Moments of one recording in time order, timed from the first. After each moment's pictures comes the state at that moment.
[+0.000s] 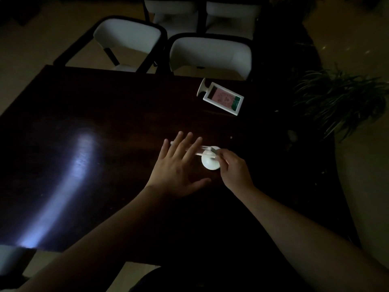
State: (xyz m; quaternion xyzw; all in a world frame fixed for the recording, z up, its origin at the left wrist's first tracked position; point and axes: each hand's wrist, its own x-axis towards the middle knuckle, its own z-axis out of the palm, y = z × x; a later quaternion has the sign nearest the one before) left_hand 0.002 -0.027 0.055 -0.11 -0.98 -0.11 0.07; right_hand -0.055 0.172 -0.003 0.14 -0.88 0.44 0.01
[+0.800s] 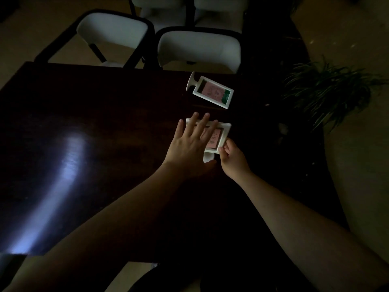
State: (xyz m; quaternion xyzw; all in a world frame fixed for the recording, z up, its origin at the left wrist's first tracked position) left_hand -0.050 0.022 0.049 -0.15 -0.98 0.01 0.08; right_hand -0.075 0.191 -0.013 0.00 -0.88 0.47 -0.10
